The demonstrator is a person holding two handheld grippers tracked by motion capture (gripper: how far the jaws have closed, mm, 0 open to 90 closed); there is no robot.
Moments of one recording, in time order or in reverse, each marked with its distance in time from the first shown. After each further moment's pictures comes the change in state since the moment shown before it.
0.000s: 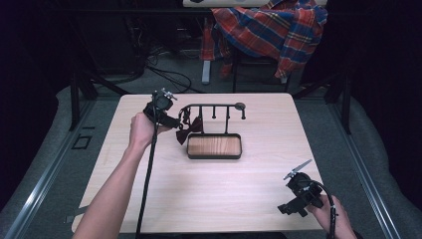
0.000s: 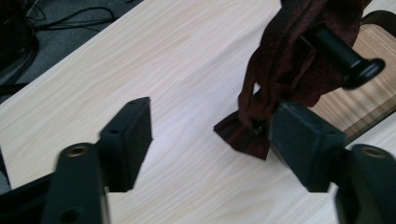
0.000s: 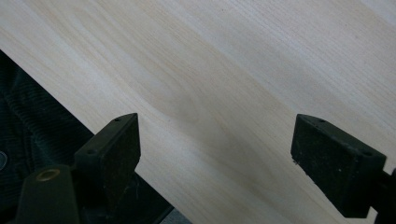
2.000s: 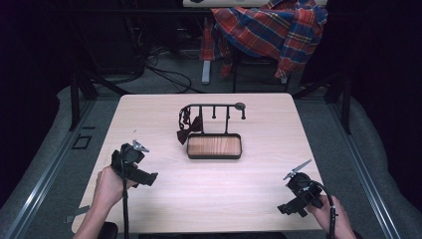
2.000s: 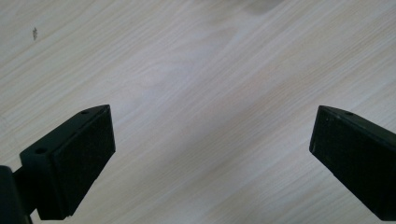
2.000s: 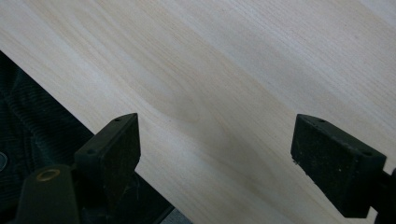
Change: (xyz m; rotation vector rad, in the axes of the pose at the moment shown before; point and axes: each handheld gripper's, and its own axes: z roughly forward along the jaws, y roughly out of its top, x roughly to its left) left arm -0.031 -0.152 -0.043 0.130 -0.068 -0.038; right arm 0.000 0.001 -0.001 0.015 -0.011 -0.014
